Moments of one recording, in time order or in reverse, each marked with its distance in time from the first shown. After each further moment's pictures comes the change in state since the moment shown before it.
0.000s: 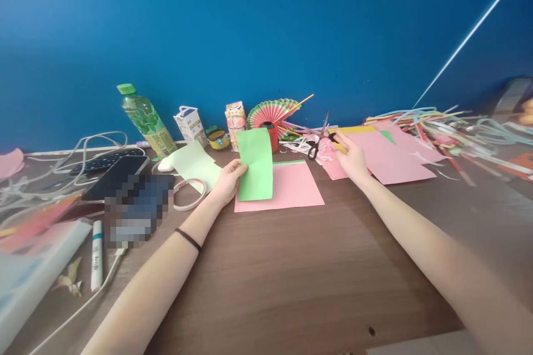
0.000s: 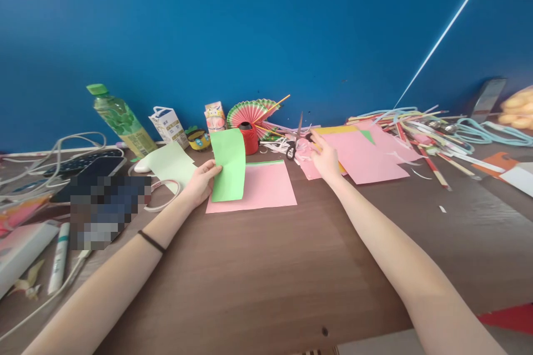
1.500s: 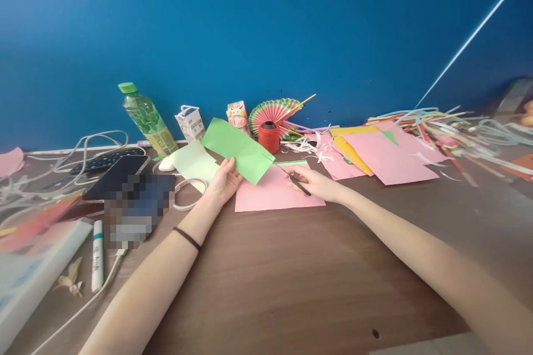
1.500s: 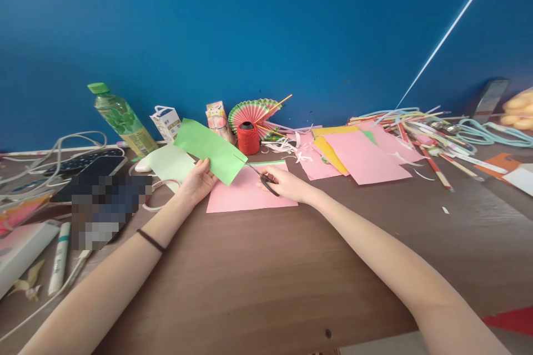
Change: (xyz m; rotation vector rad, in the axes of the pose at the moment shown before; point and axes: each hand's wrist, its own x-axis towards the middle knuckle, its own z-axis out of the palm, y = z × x) left_hand 0.007 0.005 -0.010 -0.293 0.134 0.021; right_hand -0.051 -0.101 0.035 0.137 -0.849 0.129
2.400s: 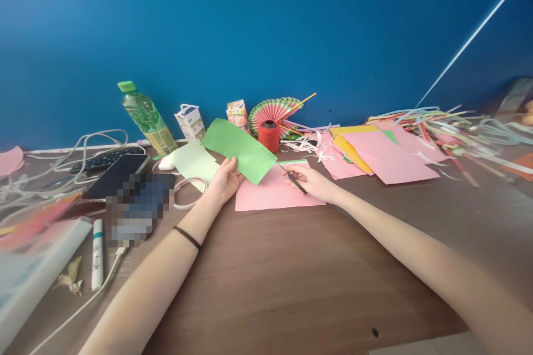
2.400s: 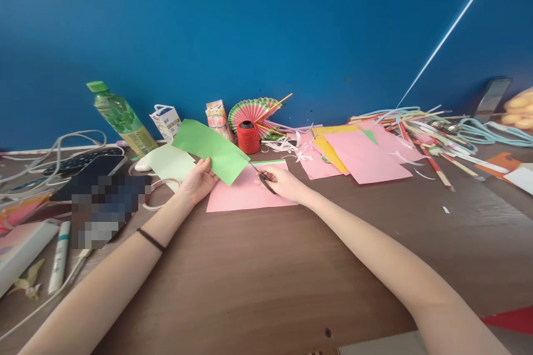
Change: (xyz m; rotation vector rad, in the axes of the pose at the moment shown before) left_hand 0.001 -0.002 -0.001 -0.021 -0.055 -0.013; right_hand 0.009 0.007 0.010 0.102 0.106 0.000
